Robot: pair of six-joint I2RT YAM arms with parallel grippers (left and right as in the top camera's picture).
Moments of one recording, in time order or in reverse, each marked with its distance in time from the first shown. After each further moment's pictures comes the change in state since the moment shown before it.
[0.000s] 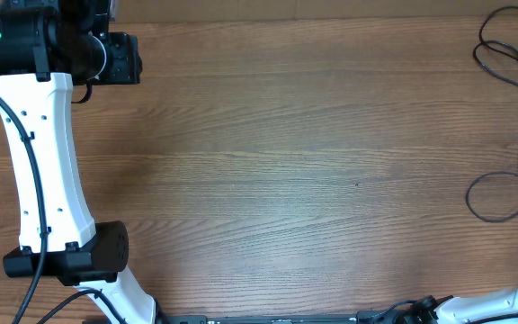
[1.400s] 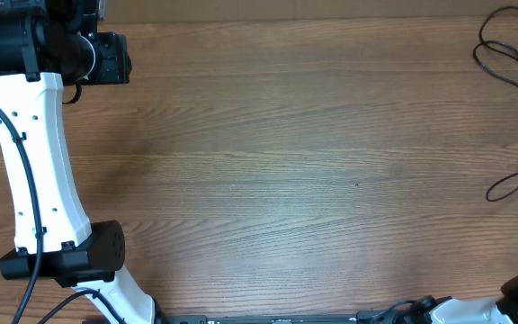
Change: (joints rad) left arm 0.039 0.000 0.000 0.003 0.000 0.027; right arm 0.024 -0.197 0.307 -0.509 -0.060 0.227
